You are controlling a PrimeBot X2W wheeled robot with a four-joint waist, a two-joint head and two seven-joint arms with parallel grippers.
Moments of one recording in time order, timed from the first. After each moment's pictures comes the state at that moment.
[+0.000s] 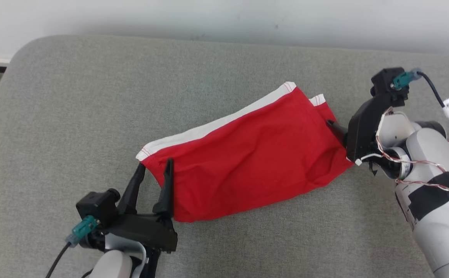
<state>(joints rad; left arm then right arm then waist) -0.34 0.05 -0.25 0.34 -0.49 -0.04 -0.26 -0.85 -0.27 0.28 0.72 0.49 0.13 0.62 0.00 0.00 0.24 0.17</state>
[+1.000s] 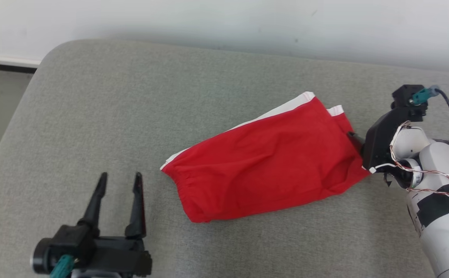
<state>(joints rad) -0.13 0.05 -0.11 0.09 -0.18 0.00 -0.26 -0.80 -0.25 0.14 0.79 0.38 0.13 0.60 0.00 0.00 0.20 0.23</state>
